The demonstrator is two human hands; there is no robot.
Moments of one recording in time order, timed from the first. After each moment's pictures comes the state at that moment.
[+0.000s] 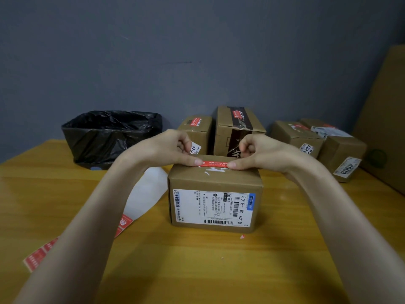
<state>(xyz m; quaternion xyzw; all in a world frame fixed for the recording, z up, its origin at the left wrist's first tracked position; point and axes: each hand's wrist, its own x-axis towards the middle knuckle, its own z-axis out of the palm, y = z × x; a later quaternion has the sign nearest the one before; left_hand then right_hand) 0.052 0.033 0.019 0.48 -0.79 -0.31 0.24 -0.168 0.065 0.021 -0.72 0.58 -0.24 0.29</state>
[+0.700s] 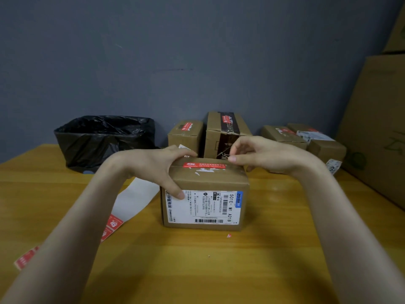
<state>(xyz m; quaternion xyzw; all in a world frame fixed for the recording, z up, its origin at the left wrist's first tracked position) 0.055 0.048 0.023 0.44 -0.87 -0.23 0.01 -0.188 0.085 0.035 -0.76 0.54 -0.22 0.29</state>
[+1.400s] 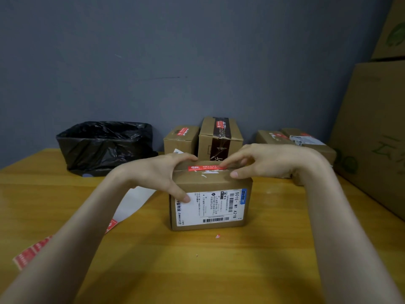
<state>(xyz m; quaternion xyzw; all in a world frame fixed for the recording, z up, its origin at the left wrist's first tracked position) 0.036 0.064 0.015 0.45 -0.85 -0.24 0.08 -0.199 0.108 0.059 -0.81 0.55 -0.02 0.19</state>
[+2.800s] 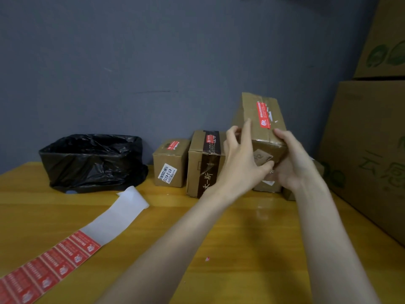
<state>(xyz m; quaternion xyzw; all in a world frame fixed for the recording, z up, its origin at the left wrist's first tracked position) -0.135 0.070 0.025 0.34 -0.78 -0.21 0.49 -0.258 0.080 0.040 -0.38 0.45 -0.63 0.50</state>
